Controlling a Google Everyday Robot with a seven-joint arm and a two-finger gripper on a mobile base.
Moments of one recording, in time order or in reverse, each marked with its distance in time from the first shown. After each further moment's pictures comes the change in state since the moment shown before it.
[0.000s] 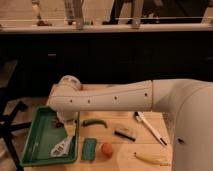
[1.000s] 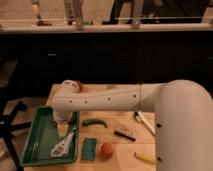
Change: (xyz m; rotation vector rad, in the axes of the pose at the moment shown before) arm -0.030 -0.030 0.060 0.003 -0.138 0.095
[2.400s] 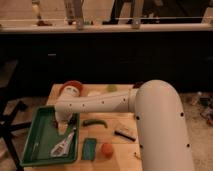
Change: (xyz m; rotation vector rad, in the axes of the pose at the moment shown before) arm 0.017 -0.034 0.077 0.029 -0.015 0.082
